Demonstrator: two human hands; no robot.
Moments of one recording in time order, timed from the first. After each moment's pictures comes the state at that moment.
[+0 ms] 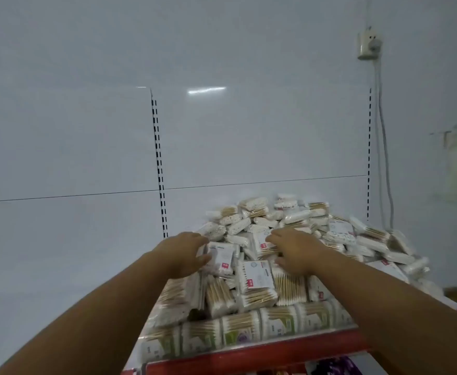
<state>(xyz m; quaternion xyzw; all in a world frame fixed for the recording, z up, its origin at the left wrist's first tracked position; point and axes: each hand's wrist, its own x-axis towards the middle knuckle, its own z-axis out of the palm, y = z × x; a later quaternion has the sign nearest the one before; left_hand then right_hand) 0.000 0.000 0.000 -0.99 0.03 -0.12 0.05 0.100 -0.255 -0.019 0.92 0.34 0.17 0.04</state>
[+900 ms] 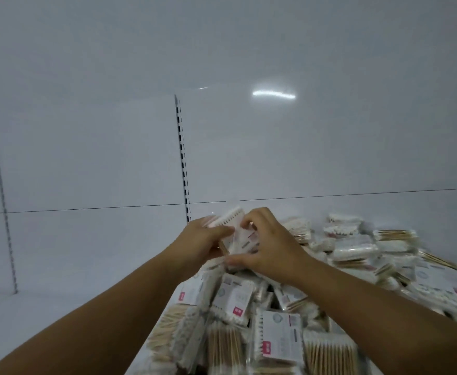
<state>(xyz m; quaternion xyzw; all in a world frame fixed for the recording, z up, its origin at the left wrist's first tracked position) 0.075 -0.019 0.031 -0.72 0.00 -0.22 -0.66 0.168 -0.170 0.013 0.72 0.53 0.21 -0.39</state>
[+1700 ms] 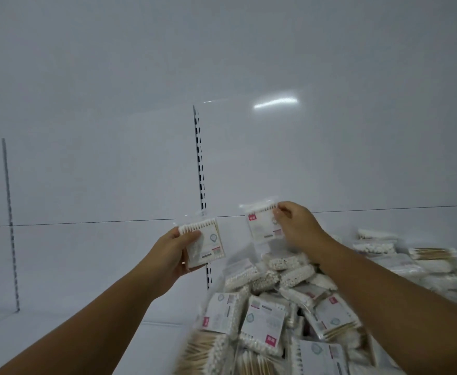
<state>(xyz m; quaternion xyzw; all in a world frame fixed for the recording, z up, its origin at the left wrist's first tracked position) 0.048 0.074 0.038 -0.64 -0.06 -0.29 -0.71 0.217 -0.124 0.059 0.72 0.38 0.12 -0.57</state>
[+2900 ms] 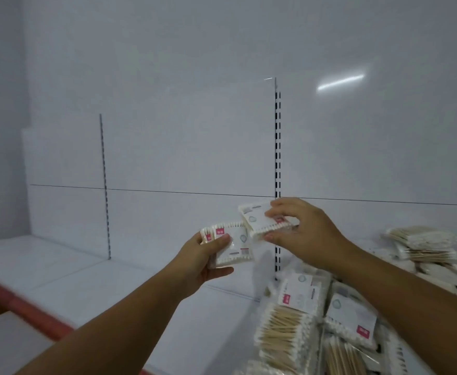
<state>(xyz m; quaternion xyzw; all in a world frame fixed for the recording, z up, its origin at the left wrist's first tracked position) -0.025 0.130 -0.011 -0.62 -0.11 -0.30 -0.72 0.120 -0.049 0.039 0.67 0.58 0.15 -0.44</state>
